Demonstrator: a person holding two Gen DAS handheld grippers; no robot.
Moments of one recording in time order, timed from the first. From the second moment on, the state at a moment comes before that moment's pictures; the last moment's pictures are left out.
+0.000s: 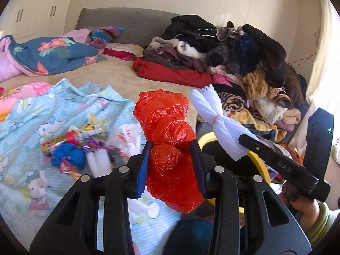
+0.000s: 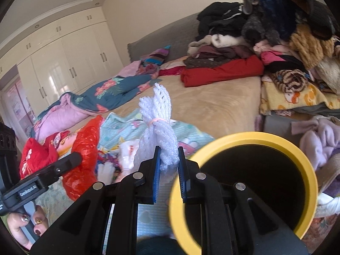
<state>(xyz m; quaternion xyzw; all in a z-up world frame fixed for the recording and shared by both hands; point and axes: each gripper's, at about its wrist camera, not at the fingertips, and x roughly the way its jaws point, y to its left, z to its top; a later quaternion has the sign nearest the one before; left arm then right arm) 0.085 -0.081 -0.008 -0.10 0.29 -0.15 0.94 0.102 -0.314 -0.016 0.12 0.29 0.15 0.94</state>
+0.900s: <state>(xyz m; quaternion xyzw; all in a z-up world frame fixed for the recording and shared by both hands) 0.097 -0.171 -0.027 -0.06 0.32 -0.23 0.92 0.103 -0.405 -0.051 0.18 0.33 0.05 0.93</state>
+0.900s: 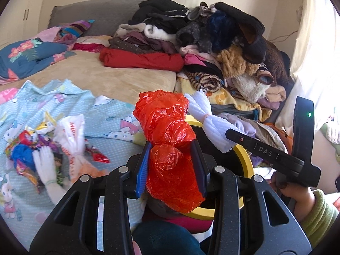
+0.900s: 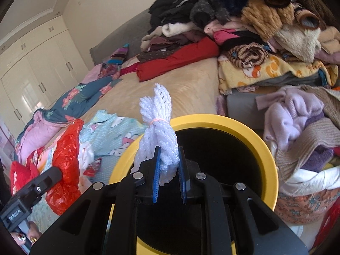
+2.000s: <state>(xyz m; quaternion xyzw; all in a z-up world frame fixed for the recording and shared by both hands) 0.106 -0.196 -0.044 -0.04 0.32 -0.22 0.92 0.101 -0.433 -0.063 0.19 0.34 0.01 0.92</state>
